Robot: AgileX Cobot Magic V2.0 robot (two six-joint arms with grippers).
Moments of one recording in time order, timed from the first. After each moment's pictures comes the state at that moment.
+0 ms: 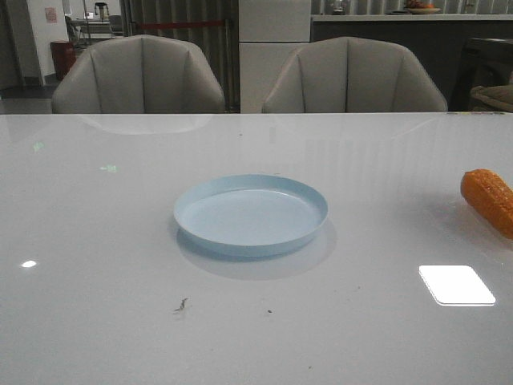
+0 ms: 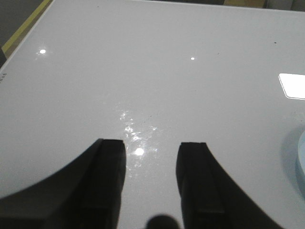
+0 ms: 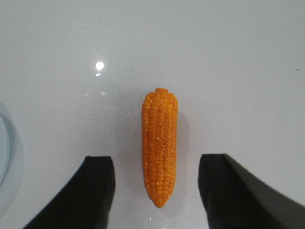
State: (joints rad) left arm 0.01 0.93 -0.64 -0.03 0.24 0.01; right arm -0.11 1.49 -1.19 0.13 0.66 -0.03
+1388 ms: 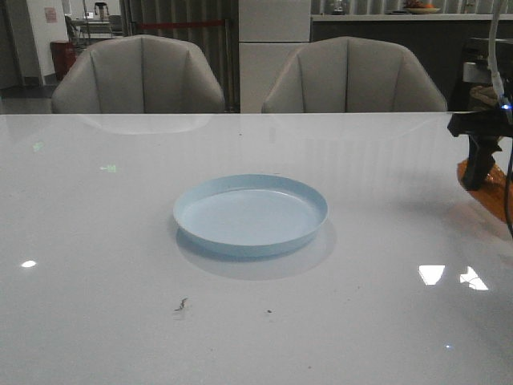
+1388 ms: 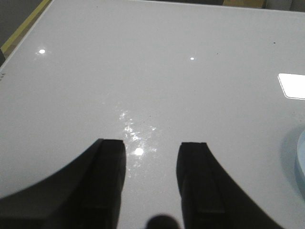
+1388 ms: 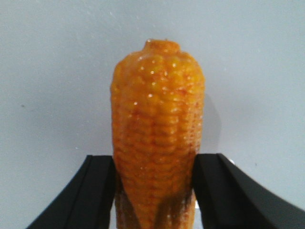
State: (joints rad) left arm 0.01 0.93 -0.64 -0.03 0.24 0.01; right arm -0.07 1.98 -1.45 0.13 0.75 -0.12
